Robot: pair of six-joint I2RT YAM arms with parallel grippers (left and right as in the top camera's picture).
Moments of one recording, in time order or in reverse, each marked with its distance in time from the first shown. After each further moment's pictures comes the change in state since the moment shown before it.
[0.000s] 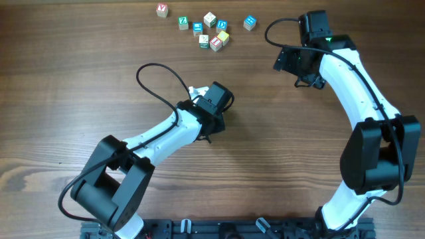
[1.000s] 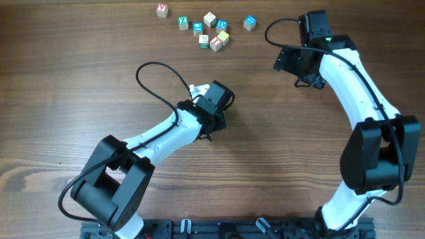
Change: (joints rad) left arm 0.000 0.000 0.000 0.034 -0.011 0.000; right arm 0.000 0.000 0.000 0.000 0.000 0.000
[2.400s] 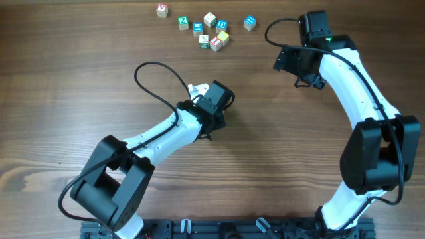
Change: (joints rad) left arm 0.000 0.000 0.000 0.003 -0.026 -0.023; right arm 0.000 0.000 0.000 0.000 0.000 0.000
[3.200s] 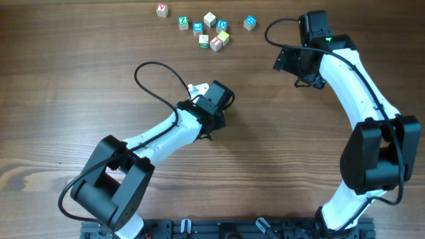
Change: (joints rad) left arm 0.000 0.000 0.000 0.003 0.000 0.001; right arm 0.000 0.000 0.000 0.000 0.000 0.000
